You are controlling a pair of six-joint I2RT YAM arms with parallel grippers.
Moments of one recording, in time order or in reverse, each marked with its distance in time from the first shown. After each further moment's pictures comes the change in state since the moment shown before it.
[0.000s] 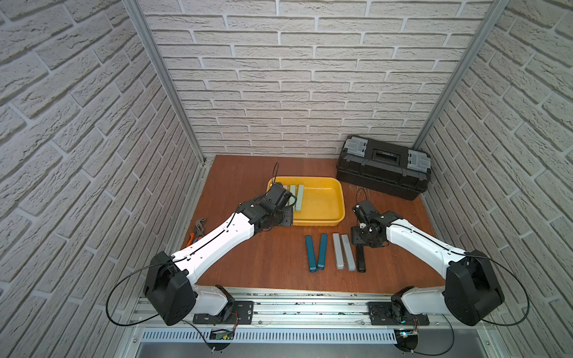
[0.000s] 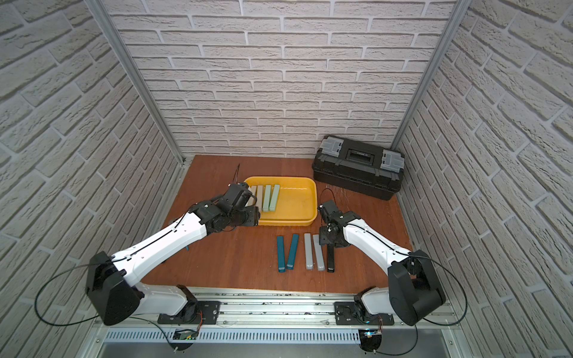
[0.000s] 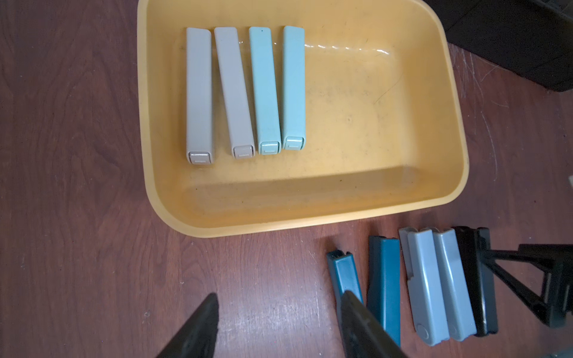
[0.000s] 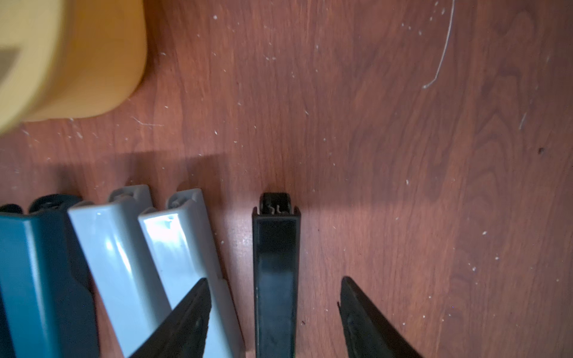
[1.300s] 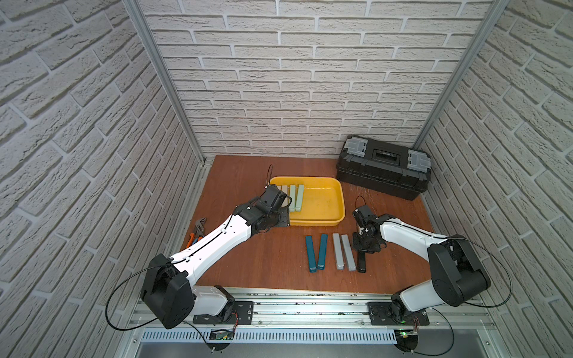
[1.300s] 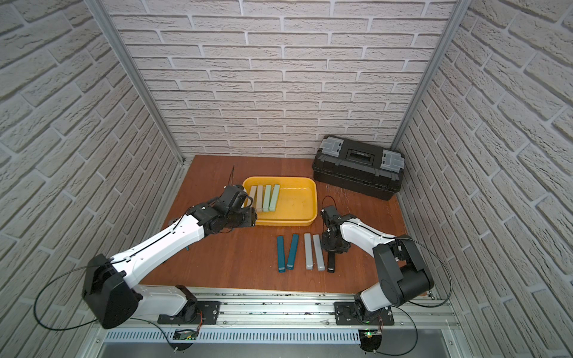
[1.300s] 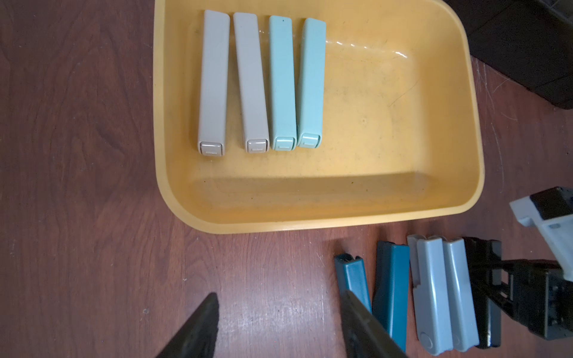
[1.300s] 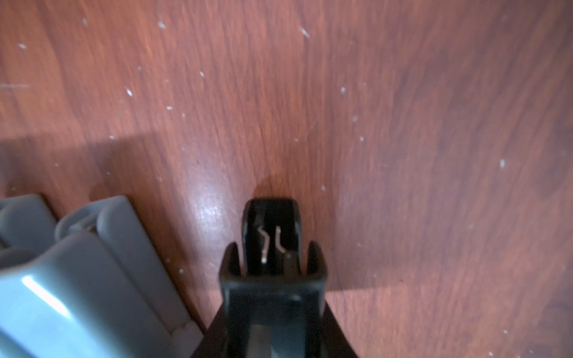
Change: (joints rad) left arm 0.048 -0.024 -0.056 0.036 0.024 -0.026; right arm -0.066 0.119 -0.066 0.069 -0.106 -0.008
